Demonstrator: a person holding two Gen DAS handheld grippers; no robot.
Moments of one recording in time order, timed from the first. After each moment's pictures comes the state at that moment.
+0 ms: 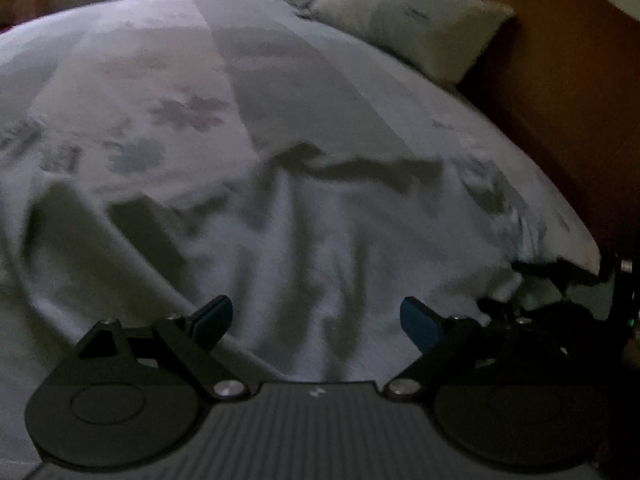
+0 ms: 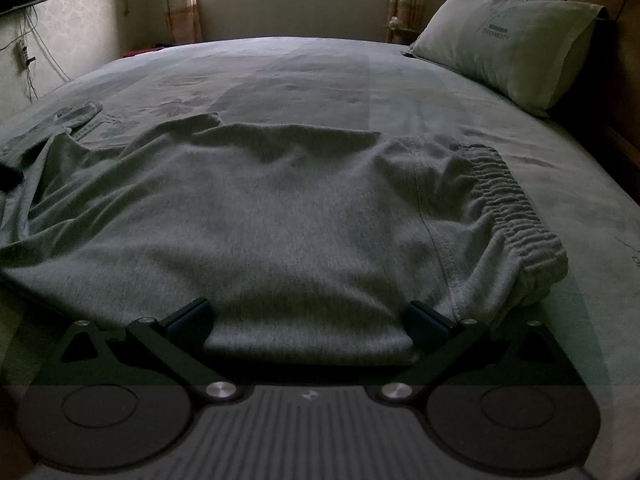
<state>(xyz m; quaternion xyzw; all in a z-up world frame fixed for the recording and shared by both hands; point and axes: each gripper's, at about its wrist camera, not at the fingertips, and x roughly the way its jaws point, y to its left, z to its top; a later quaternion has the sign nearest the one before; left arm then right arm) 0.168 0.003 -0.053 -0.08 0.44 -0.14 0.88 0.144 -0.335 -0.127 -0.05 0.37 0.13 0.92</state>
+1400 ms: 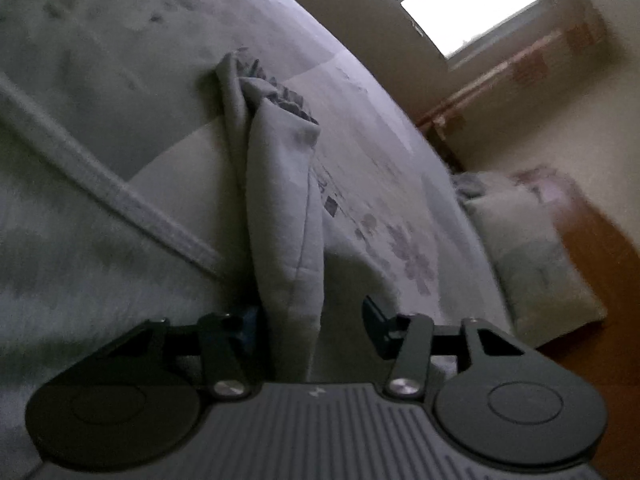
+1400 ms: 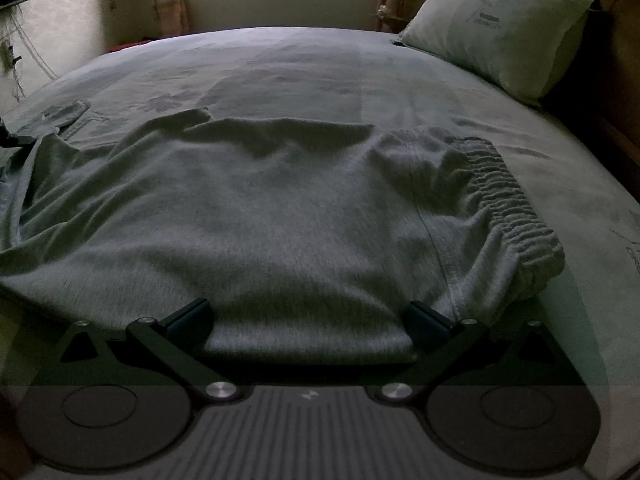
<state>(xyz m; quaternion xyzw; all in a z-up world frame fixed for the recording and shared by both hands) 0.200 0.190 -0.148 -0.39 0.30 0.05 0.87 0.148 -0.330 -0.125 -0.04 0.39 0.11 0.92</state>
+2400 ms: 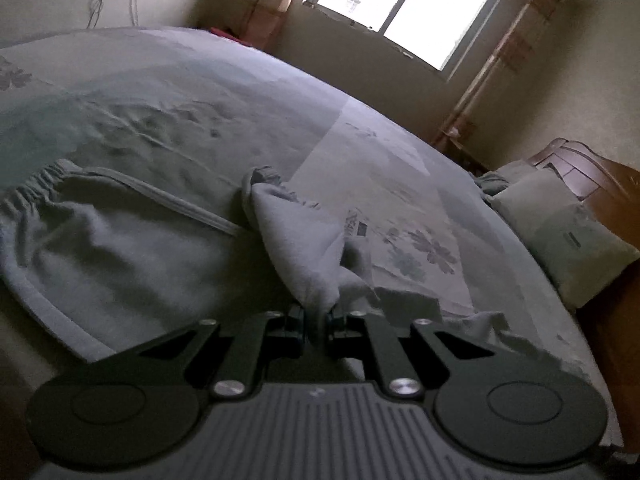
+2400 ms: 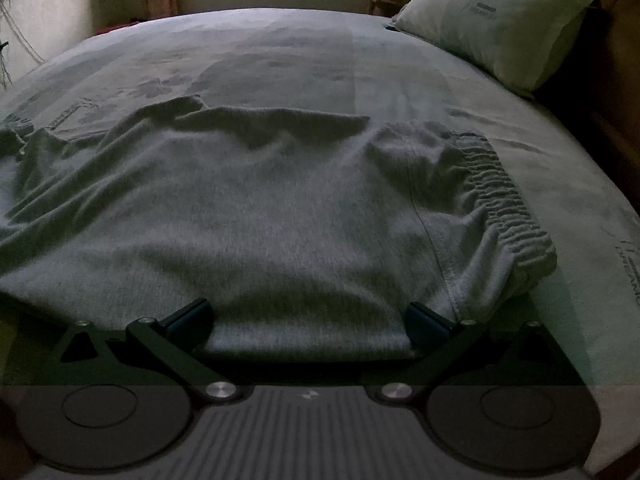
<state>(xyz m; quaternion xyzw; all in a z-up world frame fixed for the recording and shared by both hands) 0.065 0.179 -0.073 -0.27 0.27 0.12 0.92 0.156 -0.323 -0.119 -0.06 0.42 0.09 0.90</state>
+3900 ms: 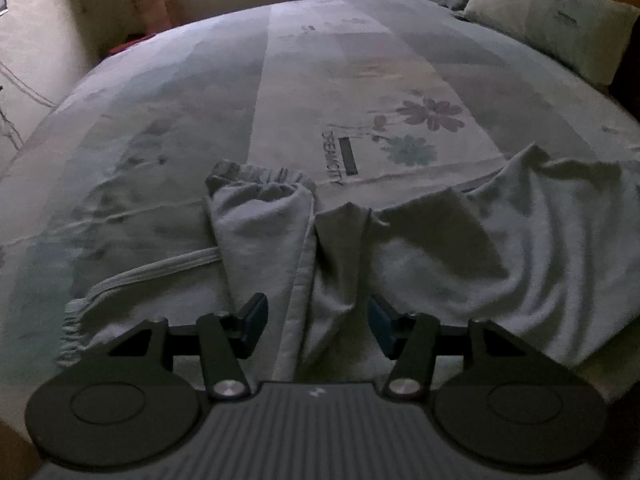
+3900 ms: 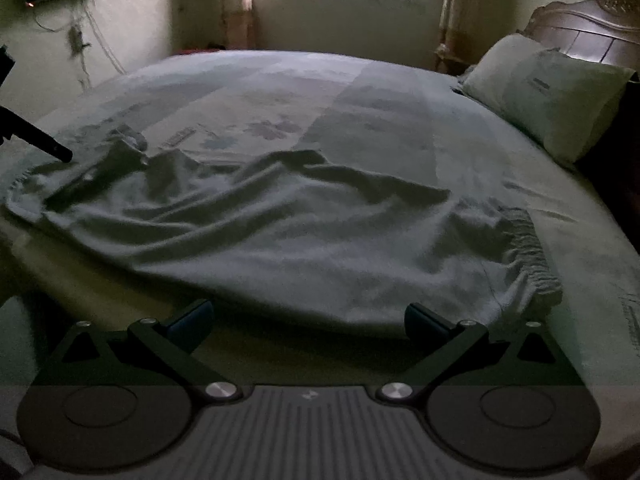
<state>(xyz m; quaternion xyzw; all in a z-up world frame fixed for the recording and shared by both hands) 0.134 0.140 -0.040 0.02 0.46 0.07 0.88 0.064 -0.276 -0.052 -0.08 0.36 0.18 0.91</state>
